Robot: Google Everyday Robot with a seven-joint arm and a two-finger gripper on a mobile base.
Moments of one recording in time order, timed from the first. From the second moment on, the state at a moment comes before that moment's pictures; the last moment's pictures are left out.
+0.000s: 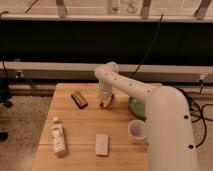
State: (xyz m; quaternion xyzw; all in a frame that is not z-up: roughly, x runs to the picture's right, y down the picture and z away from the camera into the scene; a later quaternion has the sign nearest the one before) arm -0.003 0.099 0.914 -0.33 -0.19 -0.33 0.86
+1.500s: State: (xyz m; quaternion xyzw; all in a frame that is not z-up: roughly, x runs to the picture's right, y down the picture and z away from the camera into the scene) arm -0.017 0.117 0.887 -0.33 -0.20 -0.37 0.84
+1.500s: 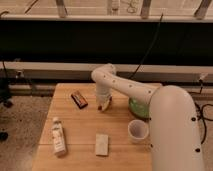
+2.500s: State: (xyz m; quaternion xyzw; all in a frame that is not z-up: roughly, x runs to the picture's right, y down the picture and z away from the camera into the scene) arm -0.025 0.126 0.872 -0.33 -0.21 -0.40 0.83
